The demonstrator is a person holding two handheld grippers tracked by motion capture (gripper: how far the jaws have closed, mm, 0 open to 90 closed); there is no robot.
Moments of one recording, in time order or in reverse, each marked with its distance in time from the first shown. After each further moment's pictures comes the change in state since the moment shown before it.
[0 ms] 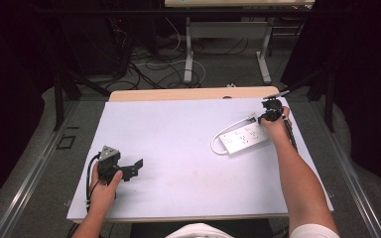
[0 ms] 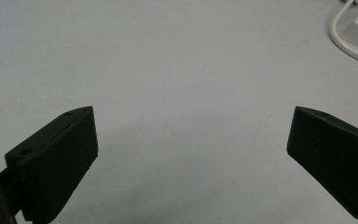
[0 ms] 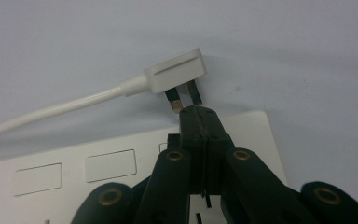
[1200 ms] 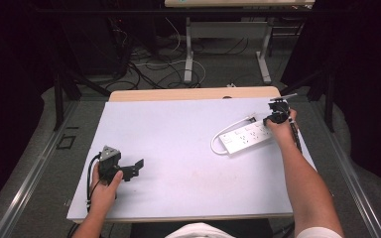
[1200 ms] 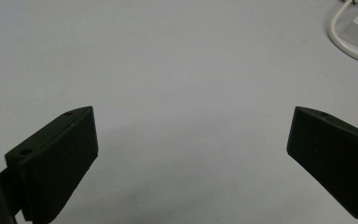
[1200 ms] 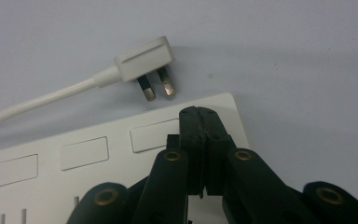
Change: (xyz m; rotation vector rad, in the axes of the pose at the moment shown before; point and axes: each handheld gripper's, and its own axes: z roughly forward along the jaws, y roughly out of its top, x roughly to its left) left arm -0.002 0.000 0.001 -0.006 0.002 -0.004; right arm -0.017 -0.011 -0.007 -0.022 -0.003 0.049
